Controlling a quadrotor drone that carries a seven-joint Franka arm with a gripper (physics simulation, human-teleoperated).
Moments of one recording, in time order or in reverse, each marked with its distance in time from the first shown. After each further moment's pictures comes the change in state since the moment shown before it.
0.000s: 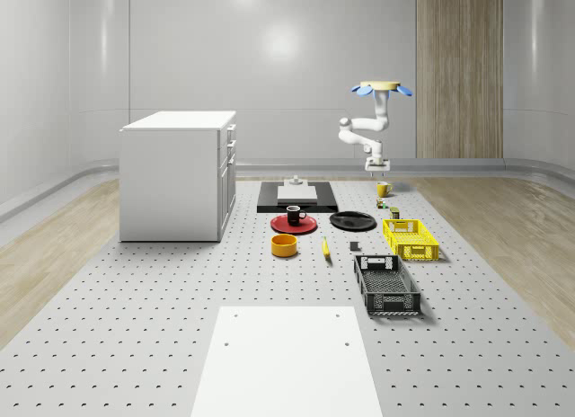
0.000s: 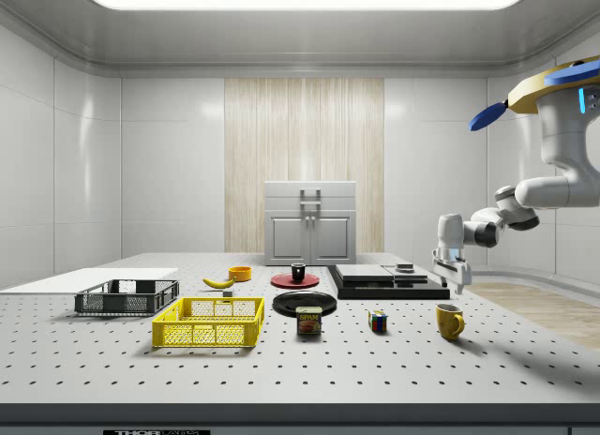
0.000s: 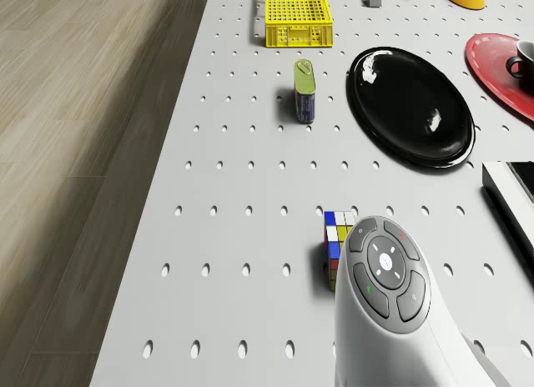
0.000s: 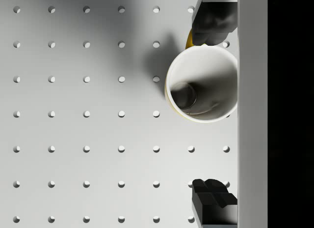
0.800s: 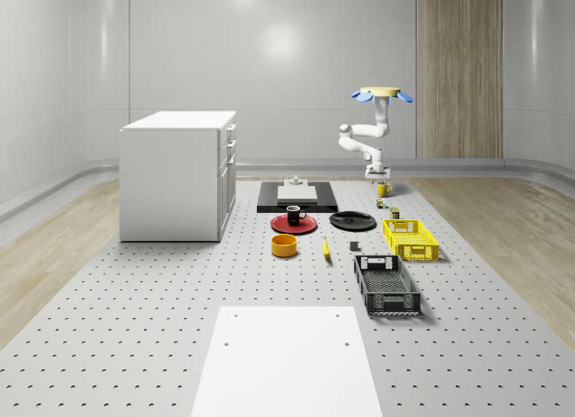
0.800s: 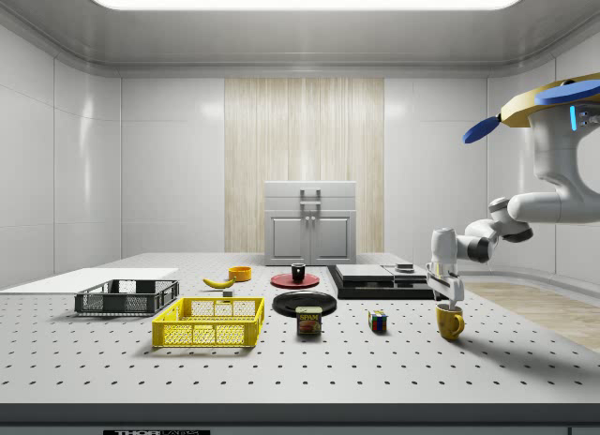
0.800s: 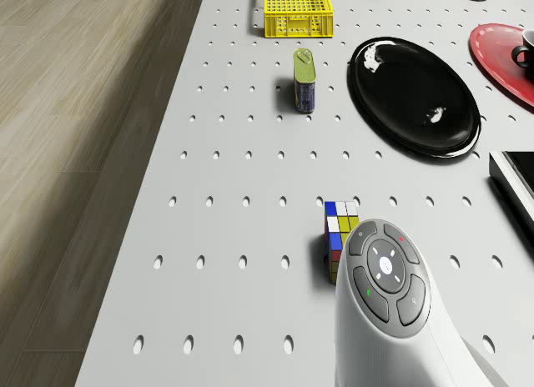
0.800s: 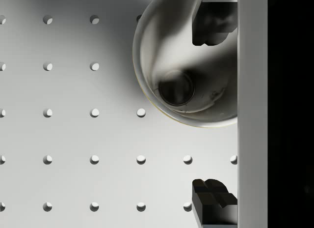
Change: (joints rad) arm -0.006 0.002 -0.017 0.010 -0.015 0.010 0.001
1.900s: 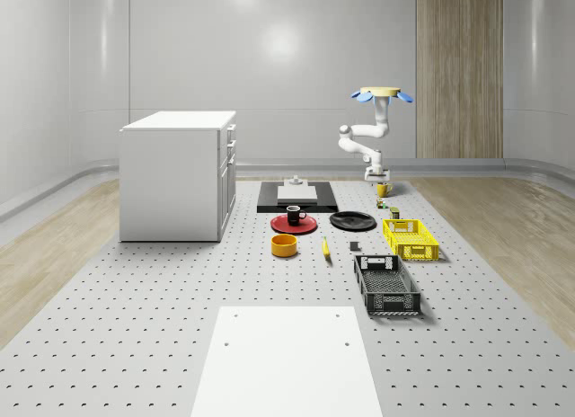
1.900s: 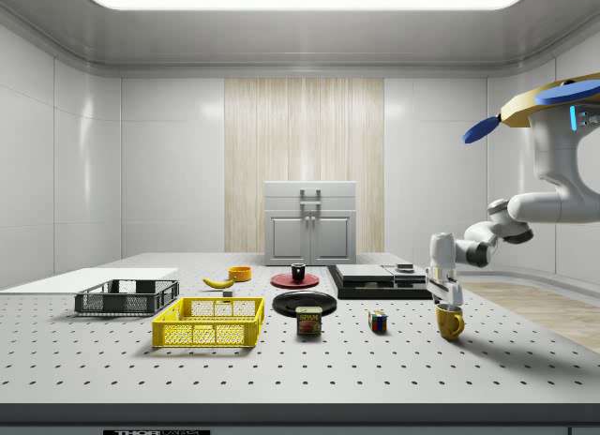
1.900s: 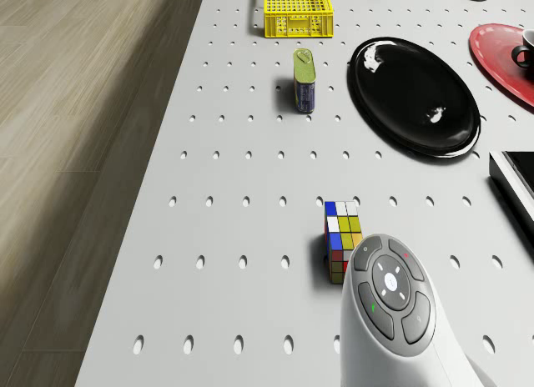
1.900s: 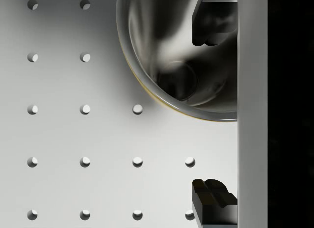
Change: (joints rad) arm -0.011 0.013 -0.031 0.036 -0.028 0.018 -0.013
